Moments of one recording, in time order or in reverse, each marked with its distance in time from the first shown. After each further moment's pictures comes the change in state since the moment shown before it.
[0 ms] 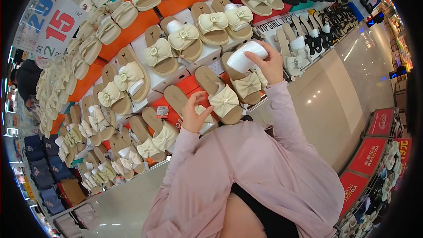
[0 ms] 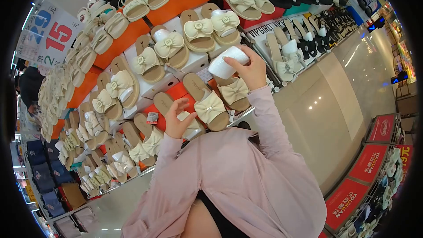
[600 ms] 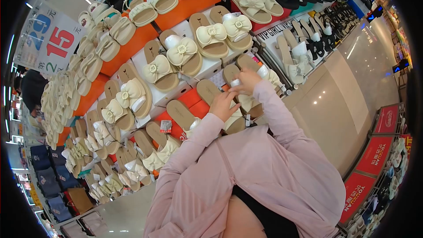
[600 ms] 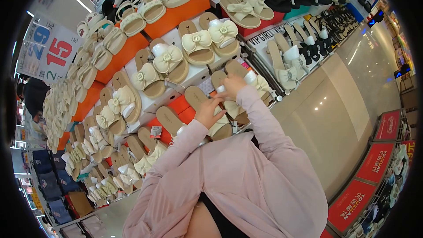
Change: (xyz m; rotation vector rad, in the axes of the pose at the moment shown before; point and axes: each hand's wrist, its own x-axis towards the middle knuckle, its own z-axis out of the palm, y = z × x) left_hand 0.073 -0.042 0.080 0.495 -0.407 0.308; right_hand 0.029 0.088 0.019 -1.023 -0.656 -0.015
